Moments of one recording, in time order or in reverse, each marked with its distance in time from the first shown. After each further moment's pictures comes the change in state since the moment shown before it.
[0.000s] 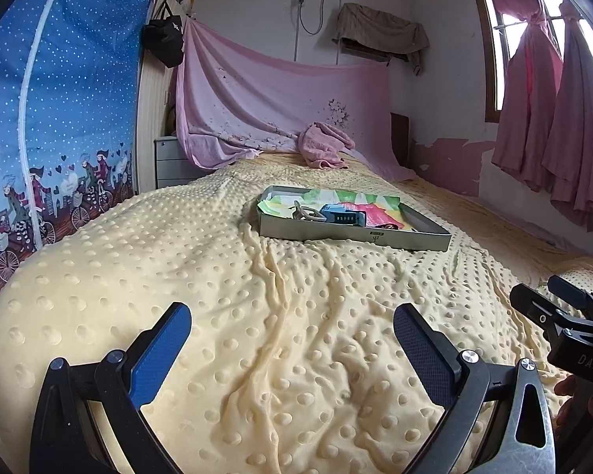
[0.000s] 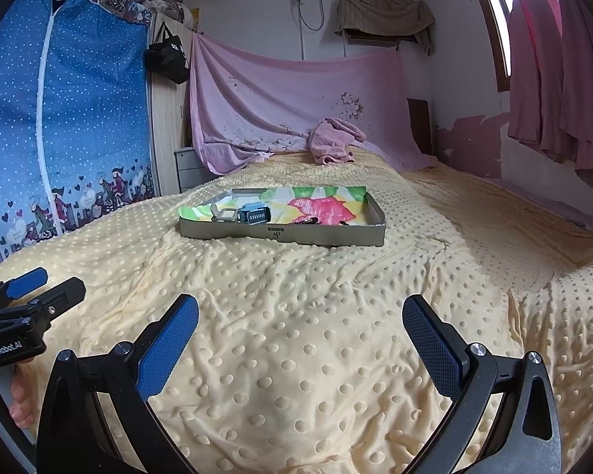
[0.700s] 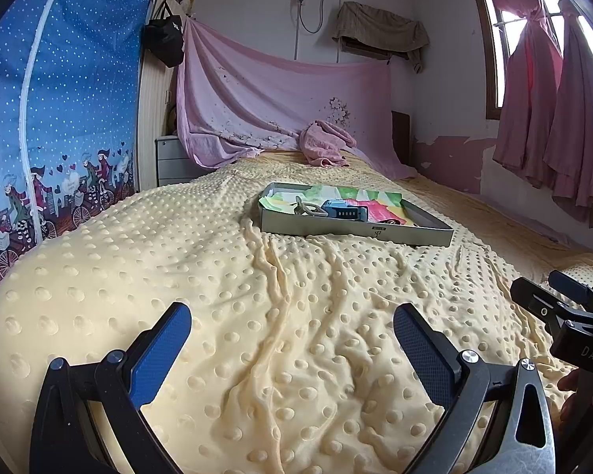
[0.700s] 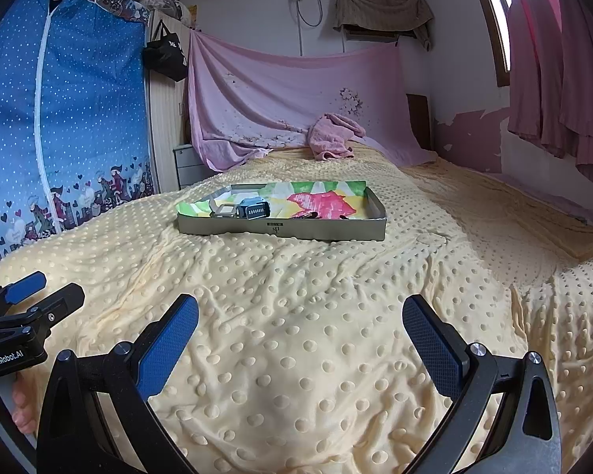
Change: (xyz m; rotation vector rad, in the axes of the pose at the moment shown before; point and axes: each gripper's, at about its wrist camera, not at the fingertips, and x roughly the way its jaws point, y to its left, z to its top) left arm 0.002 0.000 -0.005 0.005 0.005 0.006; right arm 0.004 0.002 -0.002 0.001 0.009 0.005
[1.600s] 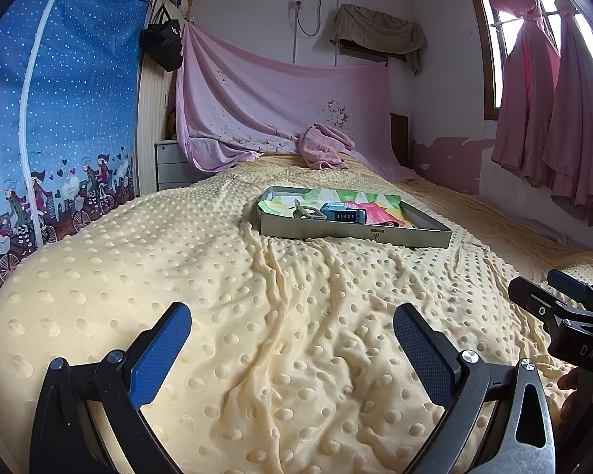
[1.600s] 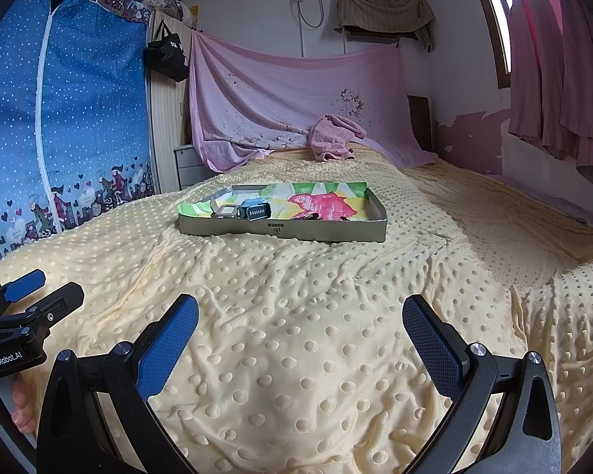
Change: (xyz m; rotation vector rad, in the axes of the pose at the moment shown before) left arm -0.001 -0.001 -0.001 0.005 -0.006 0.000; right arm -0.001 0.000 0.000 0.000 -0.002 0.000
